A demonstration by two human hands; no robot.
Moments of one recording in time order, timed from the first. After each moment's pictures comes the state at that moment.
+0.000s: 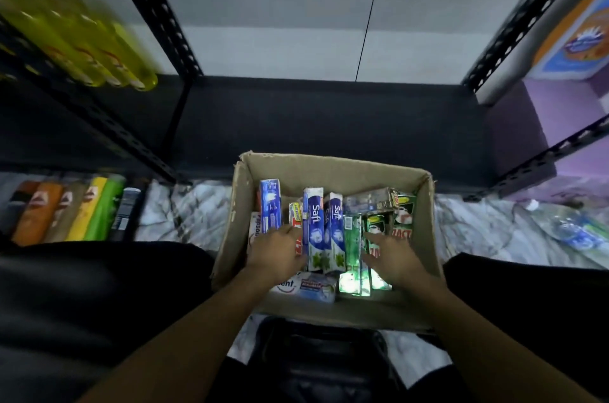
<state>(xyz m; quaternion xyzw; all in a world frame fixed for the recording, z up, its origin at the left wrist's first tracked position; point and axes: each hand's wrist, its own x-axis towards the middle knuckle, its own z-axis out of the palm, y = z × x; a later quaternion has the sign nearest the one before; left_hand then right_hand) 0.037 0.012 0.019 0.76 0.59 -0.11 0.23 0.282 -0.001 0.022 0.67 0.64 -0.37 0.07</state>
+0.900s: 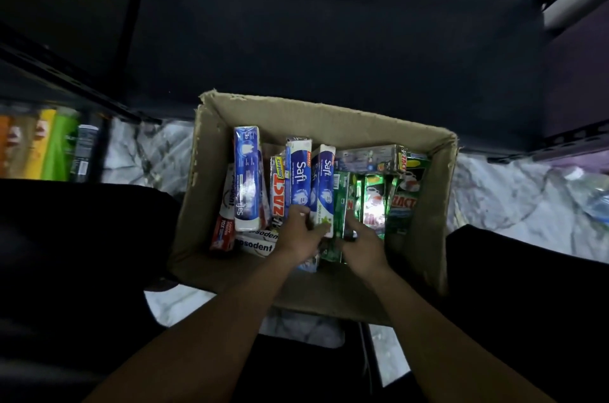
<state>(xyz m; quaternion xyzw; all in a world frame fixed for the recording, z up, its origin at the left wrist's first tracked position) 0.119 0.004 -0.063 0.37 0.72 0.08 0.58 0.265 -0.017 -0.085 0.72 0.40 -0.57 -0.06</state>
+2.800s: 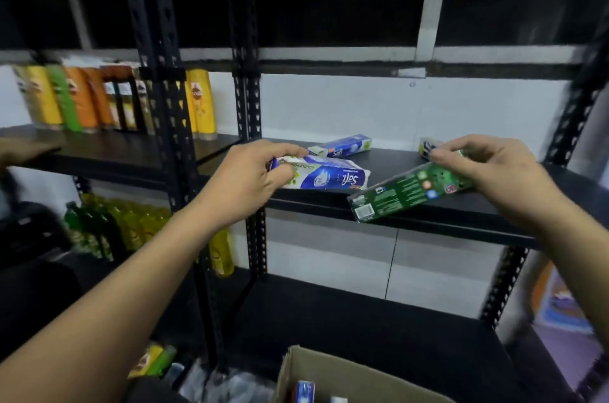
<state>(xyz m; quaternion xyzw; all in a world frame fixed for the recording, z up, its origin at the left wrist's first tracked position) -0.063 0.027 0.514 0.76 0.52 0.39 -0.03 0.276 0.069 0.522 0.42 0.70 -0.24 -0.53</state>
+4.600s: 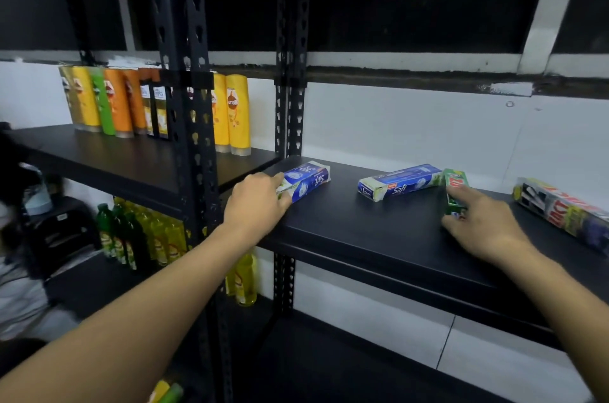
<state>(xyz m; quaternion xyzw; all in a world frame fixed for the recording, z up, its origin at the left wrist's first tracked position) -0.157 0.211 0.464 0.60 0.74 0.27 -0.16 0.180 0.263 0.479 0.62 0.73 -0.03 -0.27</state>
